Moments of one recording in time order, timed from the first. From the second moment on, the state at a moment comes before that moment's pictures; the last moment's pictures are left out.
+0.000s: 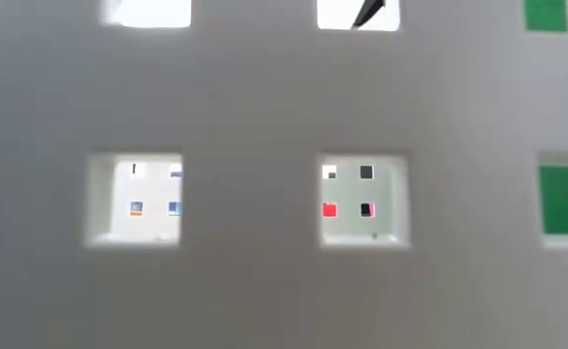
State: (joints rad) left arm -0.54 1.33 1.31 -0.54 -0.30 -0.59; right arm 0.13 1.26 1.10 -0.61 0.18 1.13
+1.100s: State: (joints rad) left arm -0.53 1.91 1.60 -0.48 0.00 -0.69; right arm 0.38 1.19 1.10 -0.73 0.18 1.10
